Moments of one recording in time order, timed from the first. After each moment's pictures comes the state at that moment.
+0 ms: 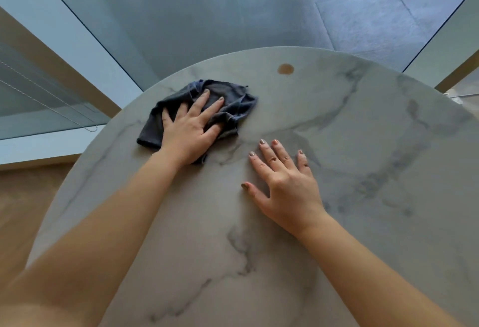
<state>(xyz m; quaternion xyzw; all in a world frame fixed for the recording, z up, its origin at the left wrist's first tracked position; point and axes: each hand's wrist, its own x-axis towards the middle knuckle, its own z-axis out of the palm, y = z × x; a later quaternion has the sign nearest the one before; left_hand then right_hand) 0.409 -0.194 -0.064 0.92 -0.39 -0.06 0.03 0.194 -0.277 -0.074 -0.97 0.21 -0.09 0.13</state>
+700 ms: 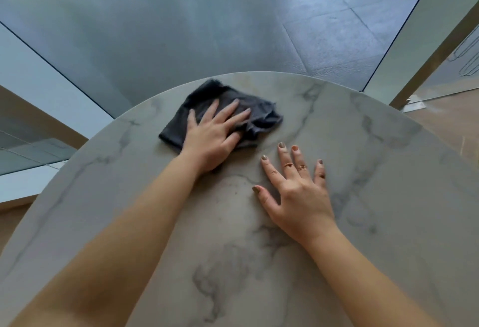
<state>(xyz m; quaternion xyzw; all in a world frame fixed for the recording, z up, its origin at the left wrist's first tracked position) 0.381 -0.300 -0.066 0.85 -0.52 -0.05 0.05 0.165 -0.339 -0.078 -0.94 0.31 -0.06 0.09</state>
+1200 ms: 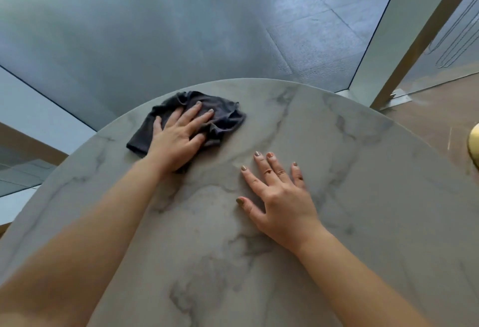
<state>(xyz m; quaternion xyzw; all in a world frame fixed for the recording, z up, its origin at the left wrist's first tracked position) 0.403 -0.299 -0.064 0.87 -0.48 -0.06 0.04 0.152 -0.354 -0.081 -0.95 0.26 -0.09 0.11</state>
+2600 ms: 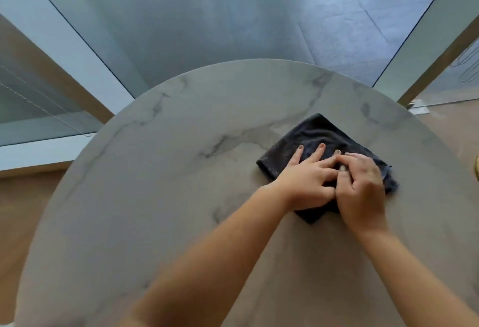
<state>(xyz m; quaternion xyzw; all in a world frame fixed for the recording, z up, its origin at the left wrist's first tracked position) 0.186 -0.283 -0.043 0.71 -0.63 -0.26 0.16 0.080 -0.342 -0.054 -0.82 0.41 -0.29 0.27</state>
